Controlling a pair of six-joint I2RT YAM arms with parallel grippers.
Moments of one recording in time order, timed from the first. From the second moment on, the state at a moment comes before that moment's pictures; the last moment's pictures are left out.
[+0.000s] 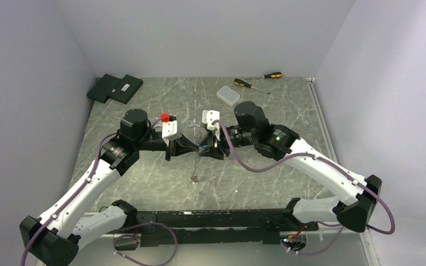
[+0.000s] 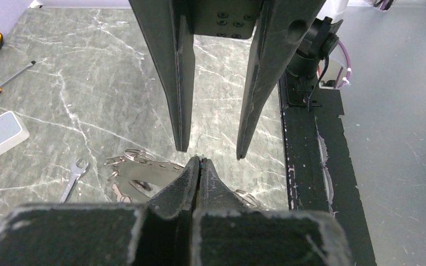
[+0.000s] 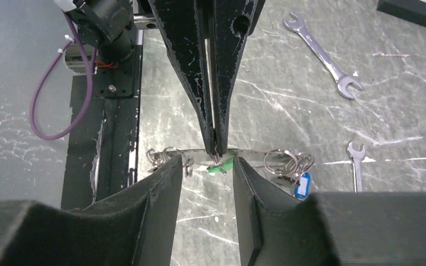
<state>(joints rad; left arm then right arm) -0.53 0.96 0.92 -0.25 0.95 0.29 0.88 1.25 1.26 -0.48 -0.58 -0.32</state>
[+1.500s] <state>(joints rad) -0.47 0.89 0.85 -0.05 1.03 0.12 0.83 1.23 1.17 -0.34 -0.69 -0.24</state>
